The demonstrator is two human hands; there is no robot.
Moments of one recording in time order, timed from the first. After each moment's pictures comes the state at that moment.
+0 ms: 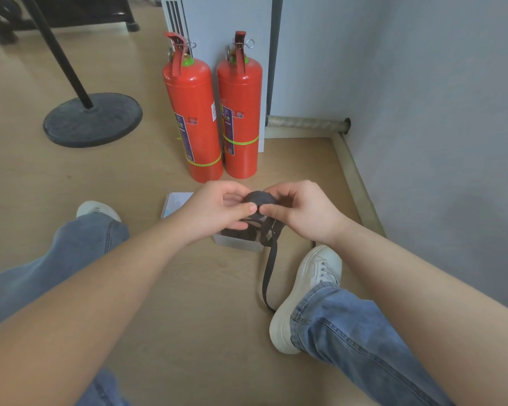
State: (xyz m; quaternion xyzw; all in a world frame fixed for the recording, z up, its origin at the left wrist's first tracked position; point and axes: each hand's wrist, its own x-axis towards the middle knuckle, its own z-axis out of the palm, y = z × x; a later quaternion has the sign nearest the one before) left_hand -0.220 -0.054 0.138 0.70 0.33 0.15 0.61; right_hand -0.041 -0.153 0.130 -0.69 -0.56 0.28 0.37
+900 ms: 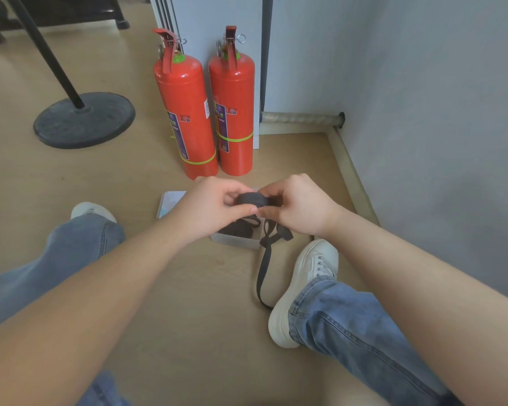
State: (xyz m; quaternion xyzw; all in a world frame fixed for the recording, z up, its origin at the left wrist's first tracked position) left_hand -0.218 -0.053 0.138 0.83 0.32 0.16 0.43; right_hand -0.040 -0.151 0.138 -0.71 -0.63 0.19 0.24
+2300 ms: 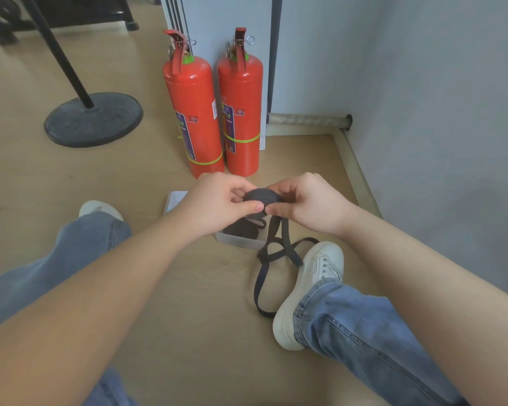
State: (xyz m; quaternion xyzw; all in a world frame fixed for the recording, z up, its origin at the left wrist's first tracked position) left_hand -0.219 -0.046 0.142 0.85 0.33 0.16 0.38; right_hand -0.035 -0.152 0.145 -0.69 -0.62 0.25 0.27
